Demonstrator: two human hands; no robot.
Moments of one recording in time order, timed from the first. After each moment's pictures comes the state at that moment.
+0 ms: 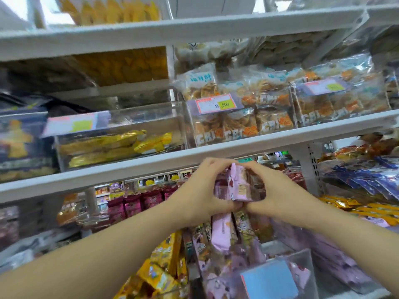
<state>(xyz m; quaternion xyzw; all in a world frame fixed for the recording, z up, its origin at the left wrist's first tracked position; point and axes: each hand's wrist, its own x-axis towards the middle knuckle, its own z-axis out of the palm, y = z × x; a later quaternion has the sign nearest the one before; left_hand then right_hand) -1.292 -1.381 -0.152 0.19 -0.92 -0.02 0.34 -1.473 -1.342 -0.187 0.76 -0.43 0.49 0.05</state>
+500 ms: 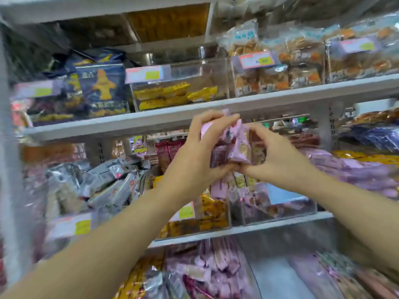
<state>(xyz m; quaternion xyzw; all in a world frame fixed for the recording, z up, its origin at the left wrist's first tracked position) -1.183 -1.289 -0.202 0.16 -0.86 0.16 0.47 -1.367 -1.261 -0.214 0.77 -0.37 0.52 0.02</state>
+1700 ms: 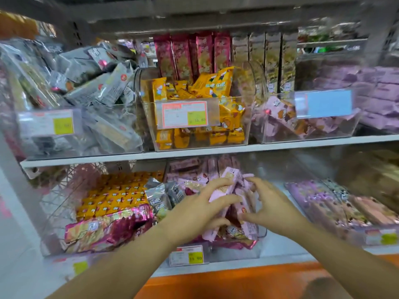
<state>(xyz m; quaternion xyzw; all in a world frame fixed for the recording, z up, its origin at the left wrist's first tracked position) -1.126 -1.322 -0.455 0.26 -0.94 0.03 0.23 -1.343 -1.307 -0.472 0.73 -0.63 0.26 -0.10</state>
